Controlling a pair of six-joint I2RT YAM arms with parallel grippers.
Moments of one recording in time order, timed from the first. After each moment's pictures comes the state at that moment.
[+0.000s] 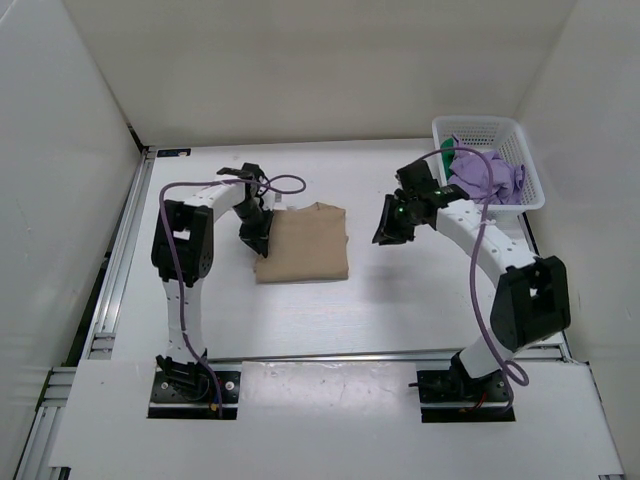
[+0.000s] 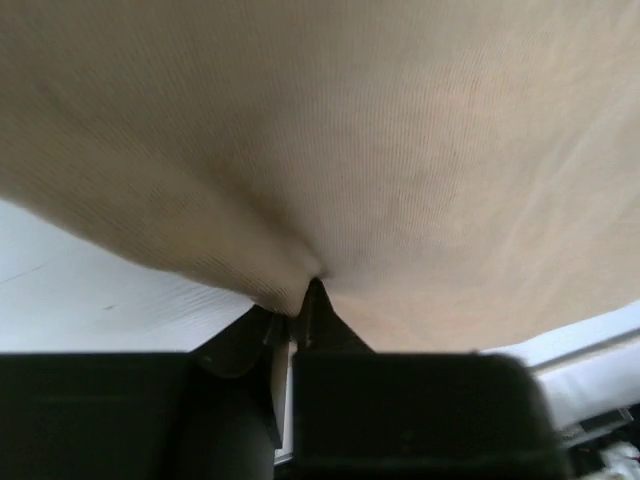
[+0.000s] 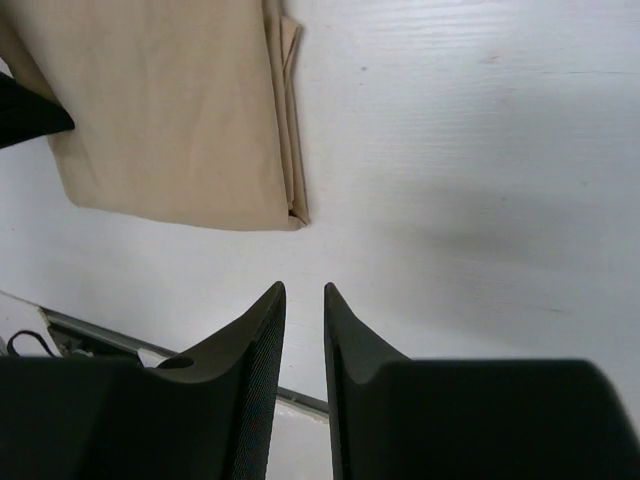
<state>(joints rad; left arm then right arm) -0.26 2.15 1.61 -1.00 0.24 -0.01 0.42 1.60 1.27 -0.74 -0.24 0.56</state>
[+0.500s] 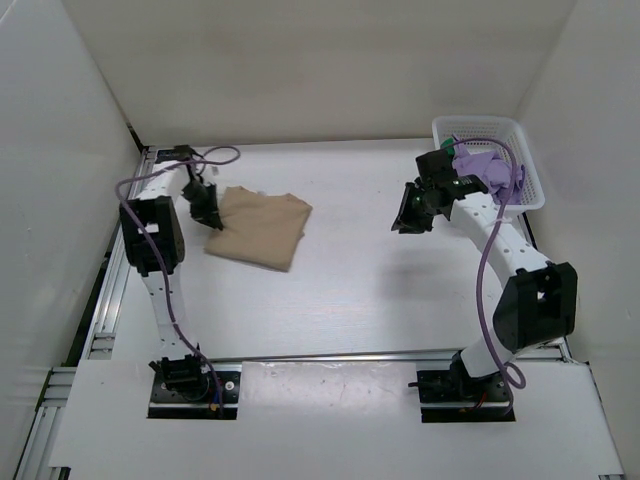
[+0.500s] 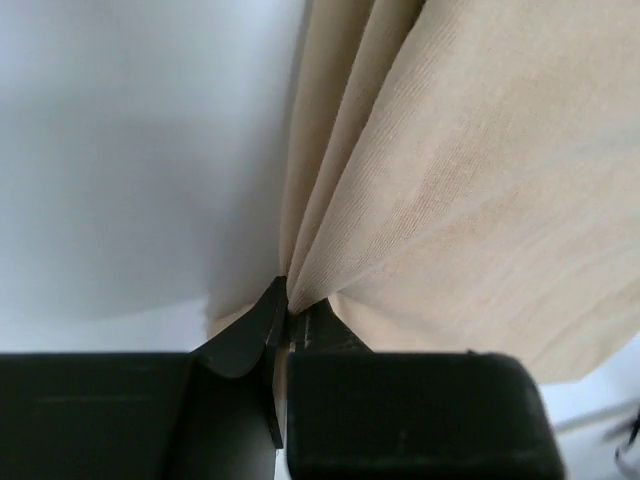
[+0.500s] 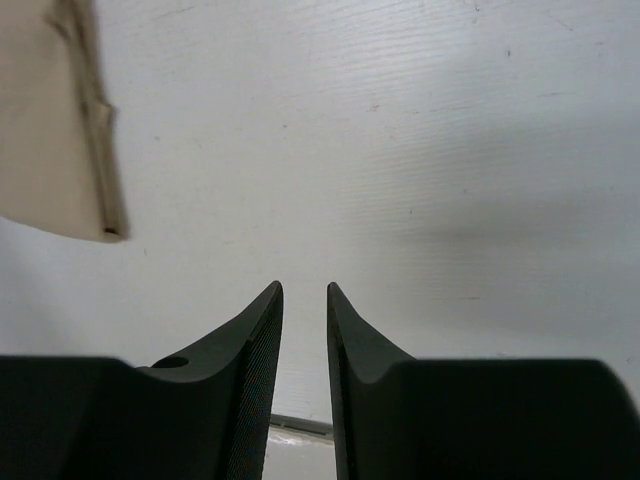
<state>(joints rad) 0.06 2.25 1.82 -1.01 0.28 0.00 0.32 1.54 1.33 -0.82 -0.13 0.56</state>
